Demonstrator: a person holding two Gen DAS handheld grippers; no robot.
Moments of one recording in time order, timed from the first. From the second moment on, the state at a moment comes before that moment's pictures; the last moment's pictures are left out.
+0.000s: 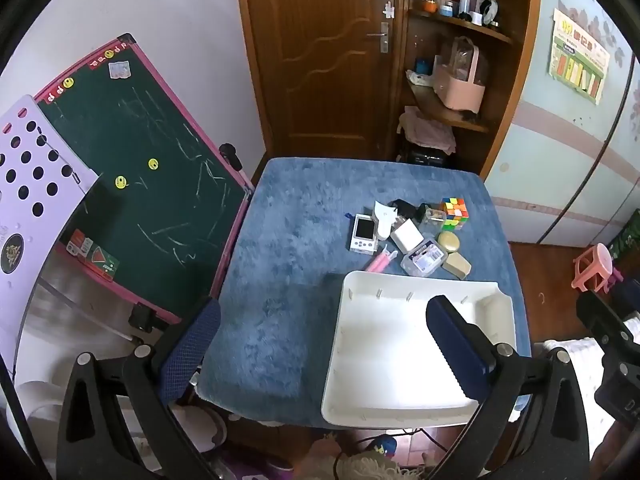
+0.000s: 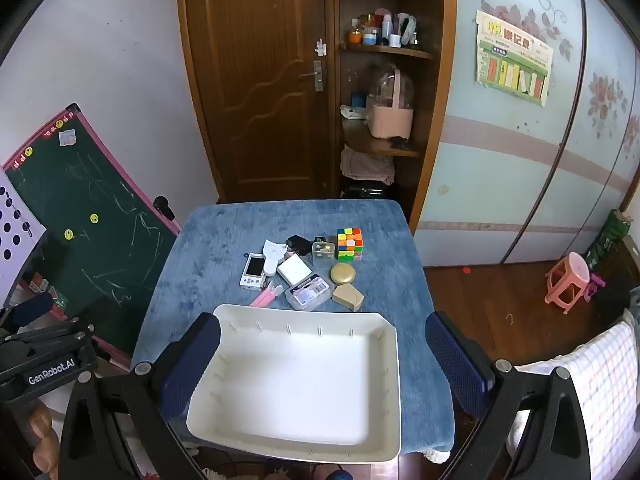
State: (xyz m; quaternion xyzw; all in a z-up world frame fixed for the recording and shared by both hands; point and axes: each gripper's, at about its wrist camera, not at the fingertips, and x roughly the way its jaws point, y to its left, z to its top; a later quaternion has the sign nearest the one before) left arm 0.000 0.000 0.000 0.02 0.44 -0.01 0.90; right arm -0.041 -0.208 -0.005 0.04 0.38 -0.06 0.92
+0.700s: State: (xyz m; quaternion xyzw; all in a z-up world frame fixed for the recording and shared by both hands) left arm -0.003 -0.013 -0.006 0.02 0.44 -0.01 0.90; right arm -0.043 -0.212 -0.004 0.05 0.38 -0.04 0.92
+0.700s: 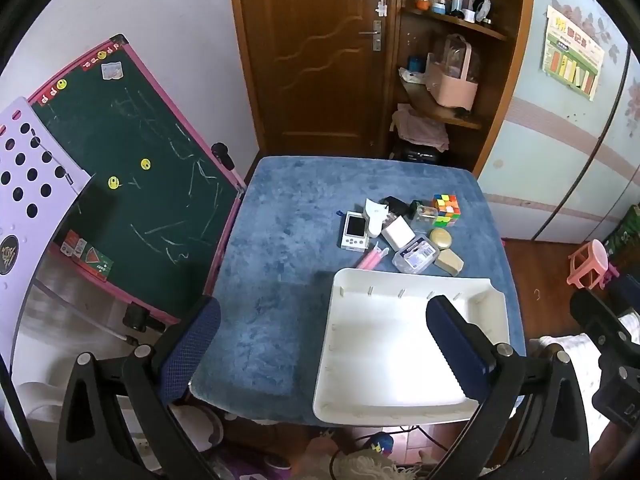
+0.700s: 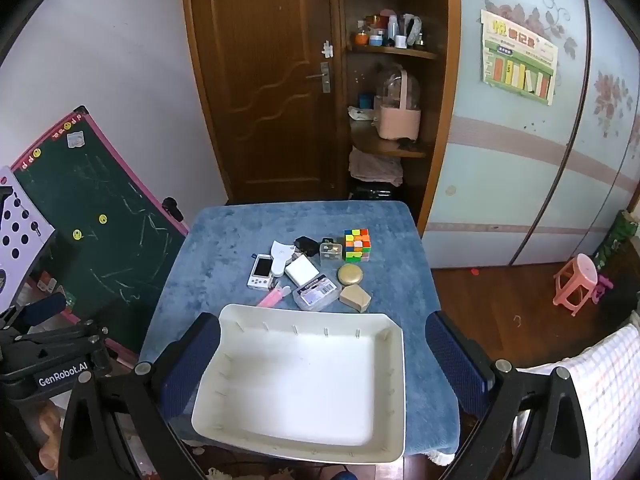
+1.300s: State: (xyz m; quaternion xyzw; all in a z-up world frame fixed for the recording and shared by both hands) left arm -0.006 -0.010 0.008 0.02 0.44 0.00 0.90; right arm -0.048 -0.217 -0.005 0.04 0.38 -0.04 0.92
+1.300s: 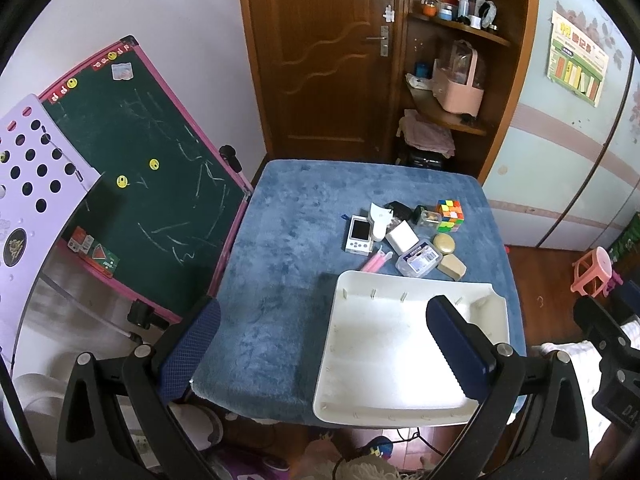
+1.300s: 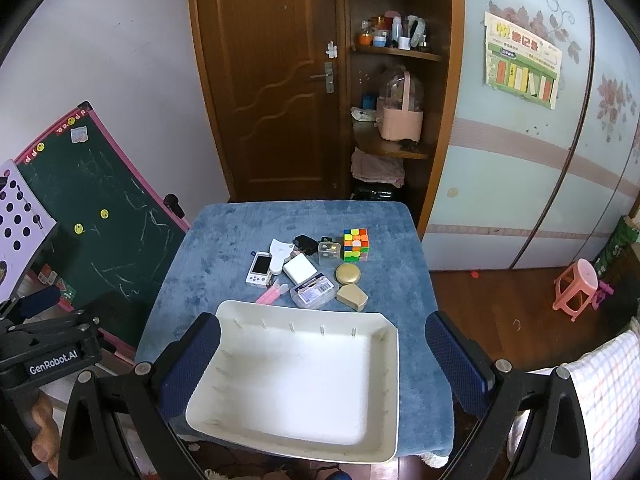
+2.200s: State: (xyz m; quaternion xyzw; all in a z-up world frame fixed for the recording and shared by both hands) left arm -0.008 -0.026 0.011 0.00 0.44 0.02 0.90; right arm -0.048 -0.256 -0.007 0.02 0.36 -0.02 0.93
